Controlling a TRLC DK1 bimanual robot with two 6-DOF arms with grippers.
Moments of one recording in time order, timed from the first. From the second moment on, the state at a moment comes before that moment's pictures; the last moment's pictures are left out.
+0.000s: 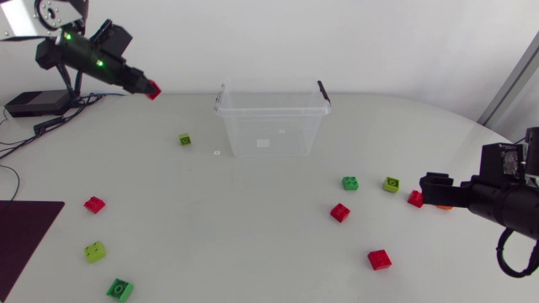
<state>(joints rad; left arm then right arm) 0.08 1.96 1.83 -0.81 0.39 0.57 -0.07 0.86 0.50 -0.30 0.04 0.05</state>
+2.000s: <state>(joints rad) -0.26 2.36 2.73 -1.41 0.30 0.05 -0.45 1.71 0.79 -0.17 -0.02 -0.11</state>
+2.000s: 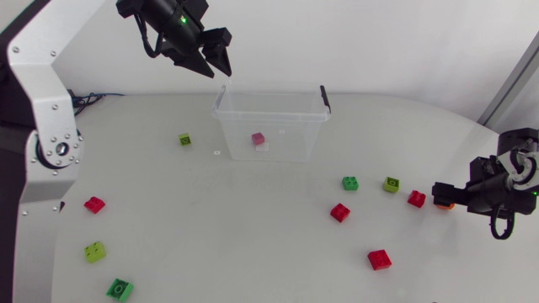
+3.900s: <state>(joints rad) 0.15 2.03 1.19 0.04 0.57 0.40 0.04 1.25 0.94 -0.35 -0.09 -0.09</state>
